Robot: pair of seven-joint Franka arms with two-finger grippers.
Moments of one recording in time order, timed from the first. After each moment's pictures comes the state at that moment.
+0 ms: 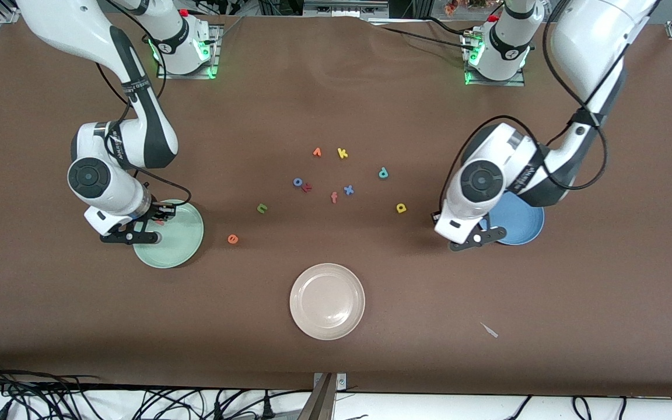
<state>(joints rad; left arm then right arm) 0.15 0.57 -0.59 -1.68 0.43 1.94 -0.83 0.33 0.43 -0.21 -1.95 -0.04 2.28 0.15</state>
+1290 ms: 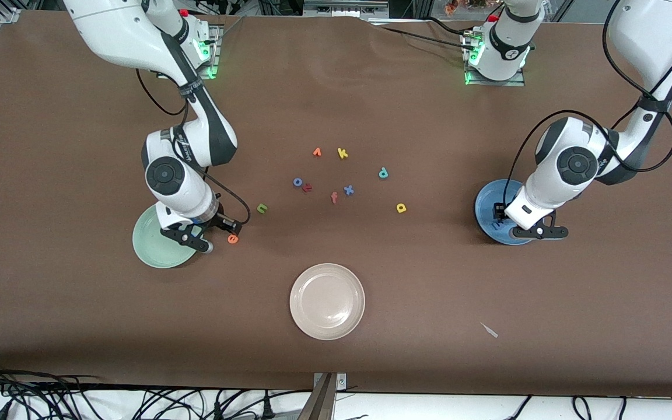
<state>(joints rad) 0.48 0.43 -0.60 -2.10 0.46 2.38 -0.42 0.41 0.55 -0.07 -1.85 0.03 2.41 0.73</state>
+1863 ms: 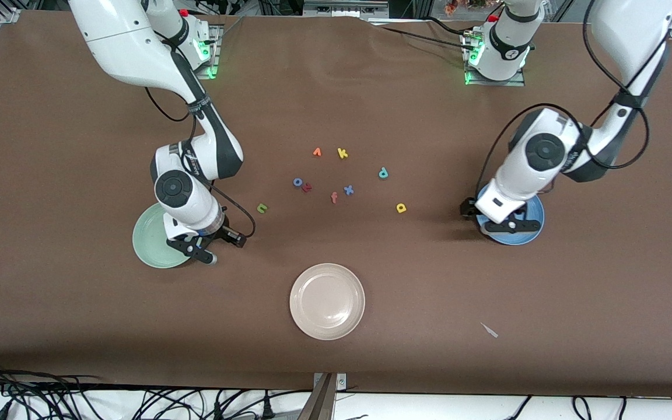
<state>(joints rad) 0.40 0.43 -0.70 -2.08 0.46 2.38 -0.65 0.41 0.65 -0.07 -1.75 0.03 2.46 0.76</state>
